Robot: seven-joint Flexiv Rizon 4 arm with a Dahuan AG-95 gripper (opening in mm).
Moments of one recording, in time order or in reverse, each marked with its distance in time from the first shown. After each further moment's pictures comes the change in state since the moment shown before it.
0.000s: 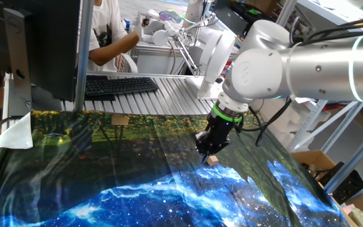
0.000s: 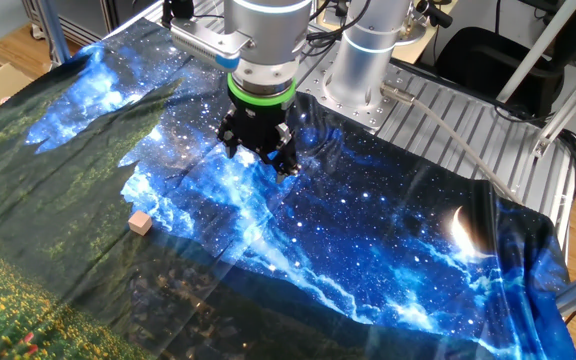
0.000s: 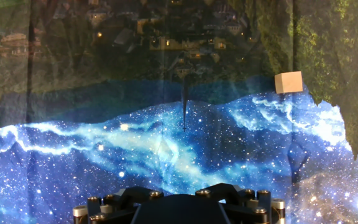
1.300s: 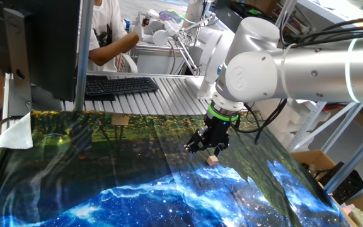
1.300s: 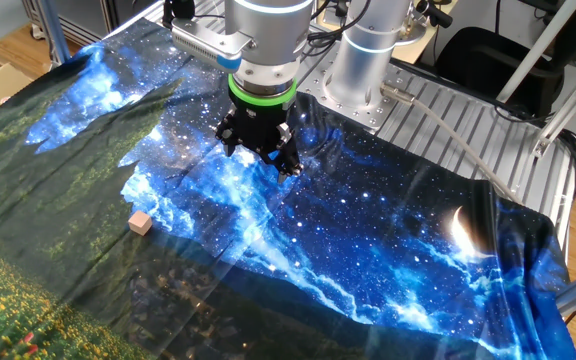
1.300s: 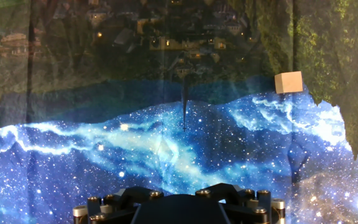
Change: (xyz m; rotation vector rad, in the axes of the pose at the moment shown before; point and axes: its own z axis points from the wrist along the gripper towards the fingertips) arm -0.001 0.000 0.001 0.037 0.008 -0.088
